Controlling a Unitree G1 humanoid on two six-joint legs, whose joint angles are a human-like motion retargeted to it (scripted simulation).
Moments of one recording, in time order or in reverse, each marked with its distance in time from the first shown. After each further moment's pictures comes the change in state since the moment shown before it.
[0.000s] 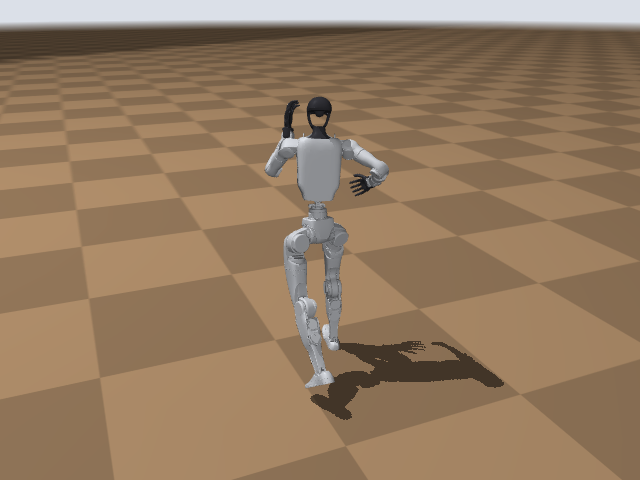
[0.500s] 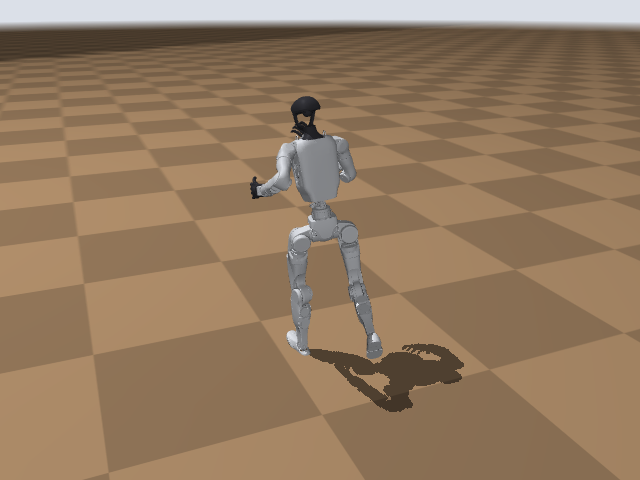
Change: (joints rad) left arm 1.669 0.172 0.303 -0.046 -0.113 0.119 -0.361; right arm -1.070 0.387 0.461 -0.329 -0.086 -0.090 -0.150; waist 0.787 -0.007 0.056; left_leg -0.370 0.110 0.330 -0.220 -0.329 -0.089; right_leg 0.429 0.135 0.239 0.951 -0.016 -0.187
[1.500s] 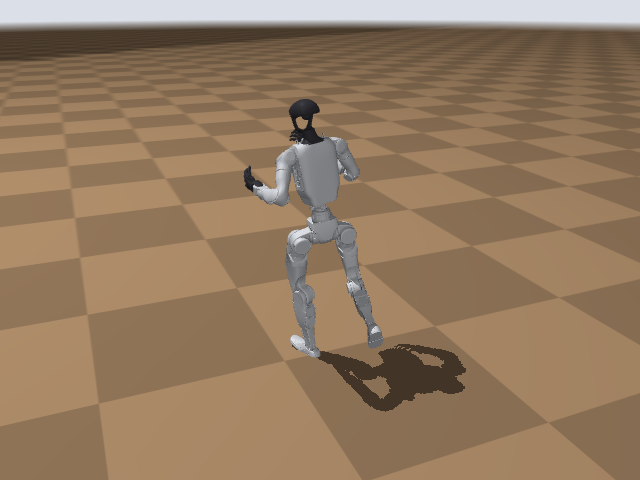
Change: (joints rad) left arm -0.345 -0.016 -0.028 -0.003 -0.023 0.014 0.078; right arm 0.175 -0.066 -0.099 0.133 -0.048 0.011 -0.074; waist -0.078 -0.073 -0.054; left_leg -0.014 -0.077 0.079 0.083 0.046 0.185; right_leg -0.129 -0.104 -0.089 0.247 -0.105 -0.055
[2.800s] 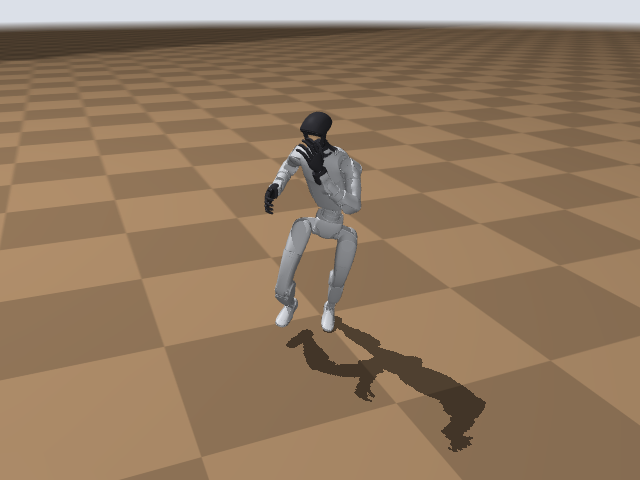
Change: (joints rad) left arm -1.456 -0.036 -0.315 0.166 0.252 -0.103 0.330; right arm 0.522 -0.240 -0.181 0.116 0.172 0.007 0.132; waist -0.756 0.376 0.165; left_leg 0.214 0.004 -0.372 -0.017 0.161 -0.156; right_leg -0.514 0.059 -0.106 -0.304 -0.100 0.049
